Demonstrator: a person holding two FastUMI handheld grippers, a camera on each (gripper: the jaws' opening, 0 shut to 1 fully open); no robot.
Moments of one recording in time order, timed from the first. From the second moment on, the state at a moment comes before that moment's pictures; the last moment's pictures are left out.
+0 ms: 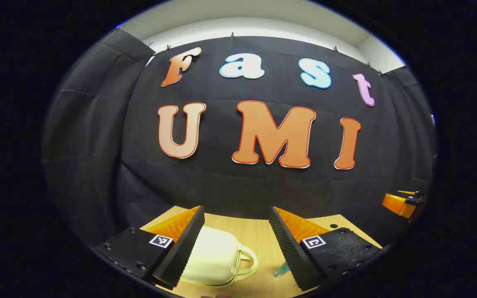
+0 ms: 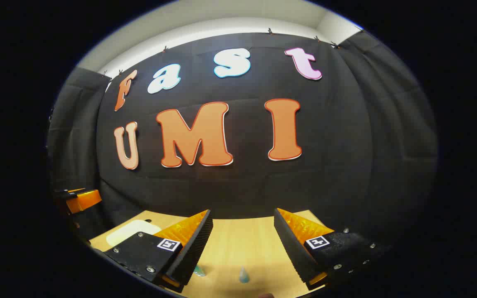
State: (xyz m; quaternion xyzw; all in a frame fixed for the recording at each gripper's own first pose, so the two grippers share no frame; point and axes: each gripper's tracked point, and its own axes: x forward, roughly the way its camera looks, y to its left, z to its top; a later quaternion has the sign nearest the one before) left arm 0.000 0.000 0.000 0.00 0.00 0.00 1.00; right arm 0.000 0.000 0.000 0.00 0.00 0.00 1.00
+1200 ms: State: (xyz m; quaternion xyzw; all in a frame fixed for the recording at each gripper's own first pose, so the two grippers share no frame) left arm 0.045 -0.001 -0.023 0.04 0.04 -0.06 1.00; right arm 0.012 0.032 -0.036 -0.01 0.07 -0.02 1.00
